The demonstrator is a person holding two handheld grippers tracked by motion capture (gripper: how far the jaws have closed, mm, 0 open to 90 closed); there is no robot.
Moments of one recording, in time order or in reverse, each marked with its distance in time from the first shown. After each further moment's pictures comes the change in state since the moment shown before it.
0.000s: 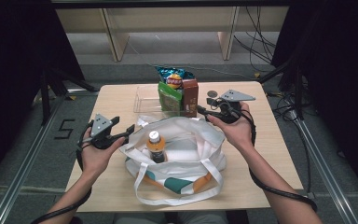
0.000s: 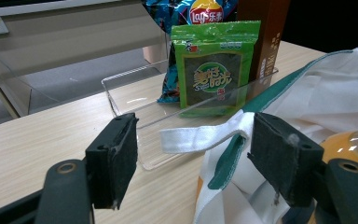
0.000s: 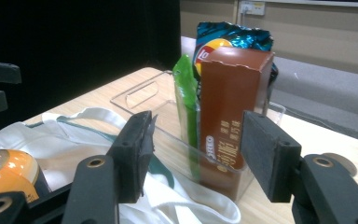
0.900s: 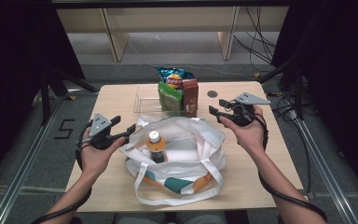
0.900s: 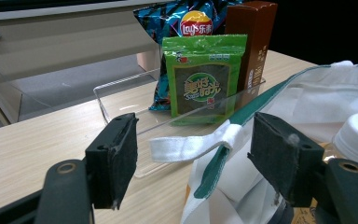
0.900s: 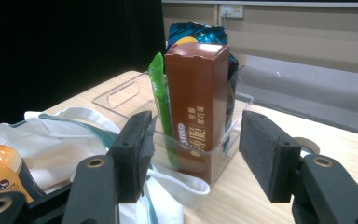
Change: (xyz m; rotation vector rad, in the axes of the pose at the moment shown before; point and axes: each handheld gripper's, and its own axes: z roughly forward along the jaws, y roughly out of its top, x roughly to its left) left arm -0.005 0.007 -0.004 -0.031 -0.027 -0.014; right arm -0.017 -0.011 -0.028 -0.014 -0.050 0.050
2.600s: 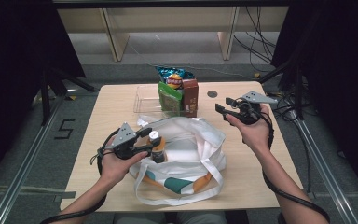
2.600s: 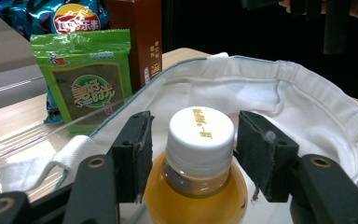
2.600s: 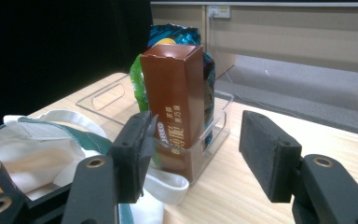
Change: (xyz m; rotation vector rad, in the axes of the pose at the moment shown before) left arm -0.061 -0.010 0.020 -0.001 -0.280 0.032; right arm -0.016 0.000 -0.008 -0.012 -0.049 0.001
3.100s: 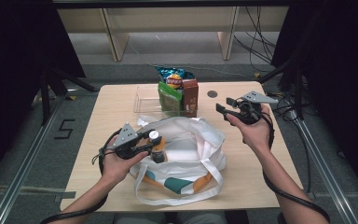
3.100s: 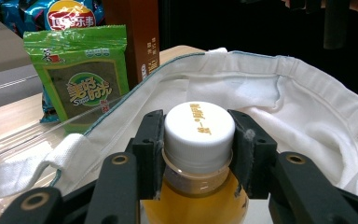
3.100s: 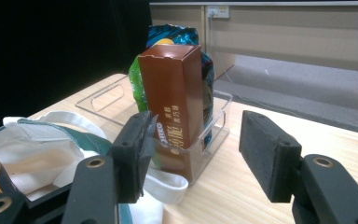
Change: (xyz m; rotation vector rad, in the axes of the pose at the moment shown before) left arm 0.000 -0.002 0.003 0.010 -0.005 0.008; right arm -0.001 0.000 -0.001 0.004 0.011 0.033
